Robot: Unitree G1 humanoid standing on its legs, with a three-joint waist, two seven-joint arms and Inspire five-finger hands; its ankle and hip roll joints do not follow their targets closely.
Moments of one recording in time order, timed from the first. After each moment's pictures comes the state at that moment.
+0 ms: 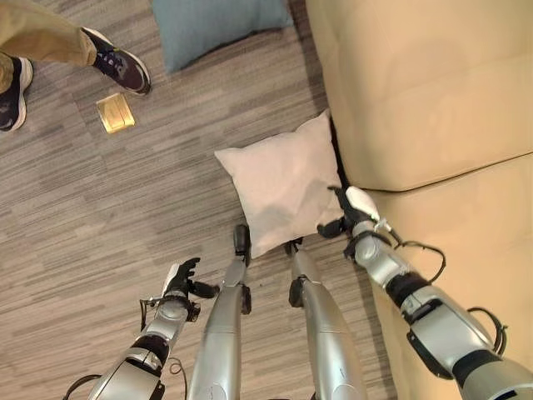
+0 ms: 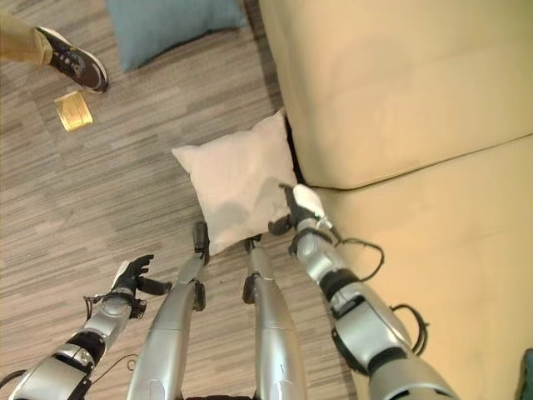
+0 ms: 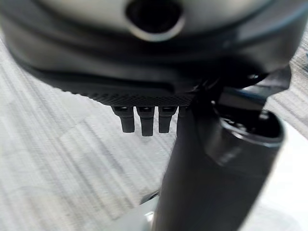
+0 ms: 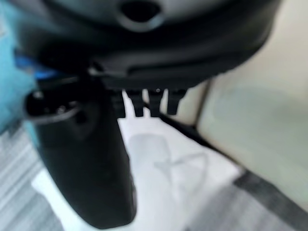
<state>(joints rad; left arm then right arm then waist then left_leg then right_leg) -0.45 0.37 -0.35 1.04 -0.22 -0.11 0.22 -0.92 -0.42 0.62 1.01 -0.17 0.01 -0.32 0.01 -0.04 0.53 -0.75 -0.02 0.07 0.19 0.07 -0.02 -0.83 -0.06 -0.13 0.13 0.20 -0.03</state>
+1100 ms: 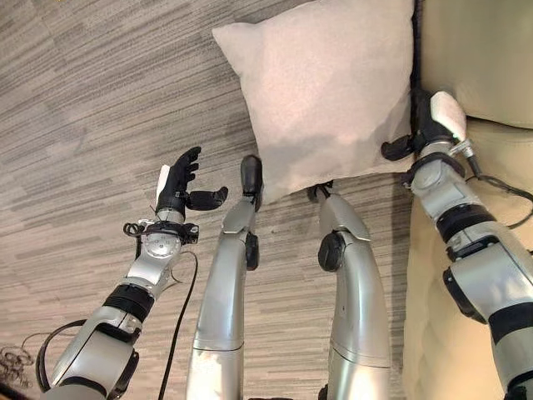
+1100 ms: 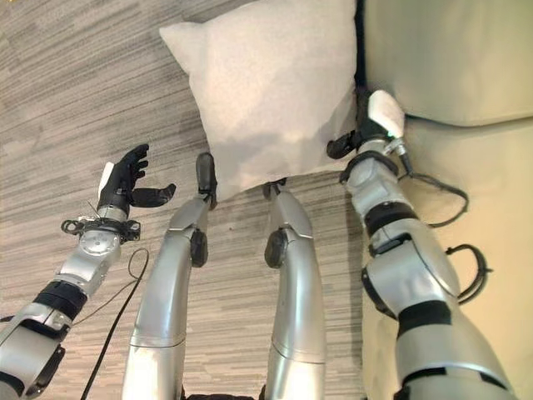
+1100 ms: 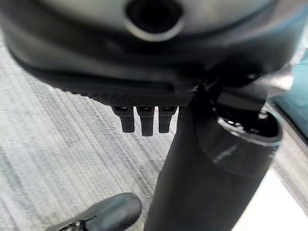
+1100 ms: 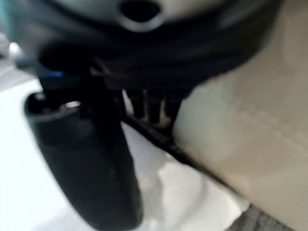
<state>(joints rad) -0.61 0.56 -0.39 0.61 -0.41 -0.18 0.28 -1.23 -0.61 0.62 1.25 -0.03 0.03 -0.37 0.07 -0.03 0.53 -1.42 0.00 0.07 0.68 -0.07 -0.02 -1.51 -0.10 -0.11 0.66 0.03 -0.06</state>
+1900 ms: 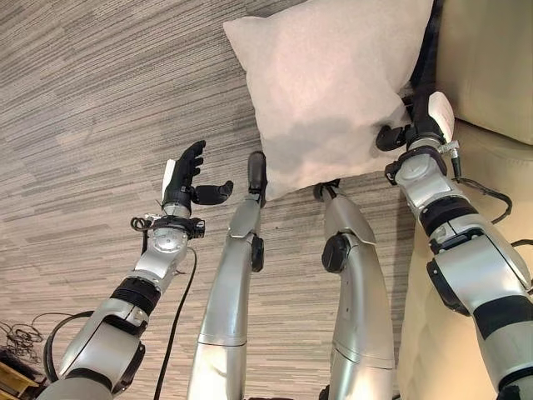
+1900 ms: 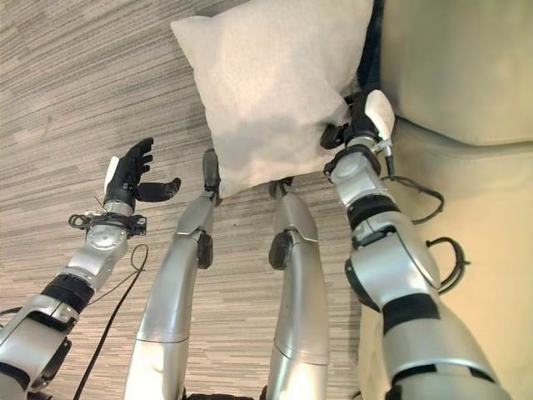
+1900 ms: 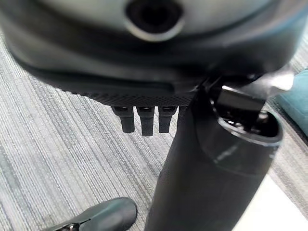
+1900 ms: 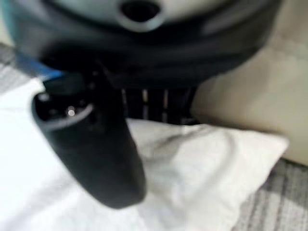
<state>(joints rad) -0.66 0.53 -0.43 0.66 -0.43 -0.19 0.31 -1.27 -0.50 0.54 1.25 0.13 0.07 -0.42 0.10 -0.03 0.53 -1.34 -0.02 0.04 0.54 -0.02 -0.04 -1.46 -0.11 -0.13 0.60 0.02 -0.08</state>
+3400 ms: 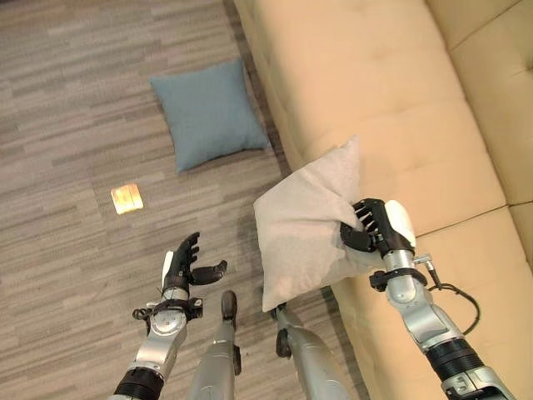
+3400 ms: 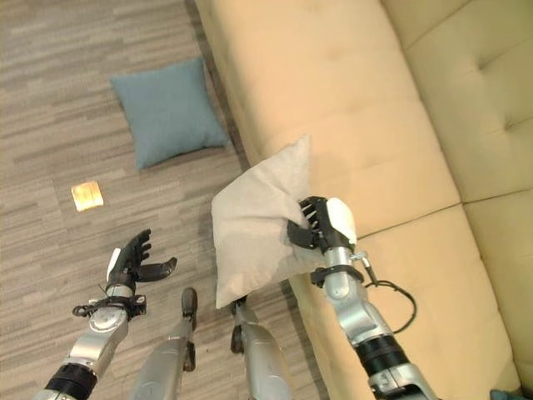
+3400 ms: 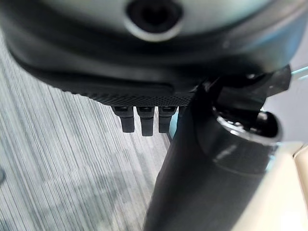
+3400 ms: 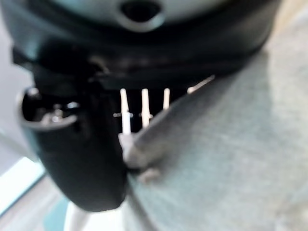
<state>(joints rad) -0.07 0.33 -0.18 0.45 -0.32 -0.10 0.25 -0.26 -0.55 0.19 0.21 -0.27 0.04 -0.33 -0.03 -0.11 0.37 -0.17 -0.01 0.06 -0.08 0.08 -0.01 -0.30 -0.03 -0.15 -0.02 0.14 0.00</state>
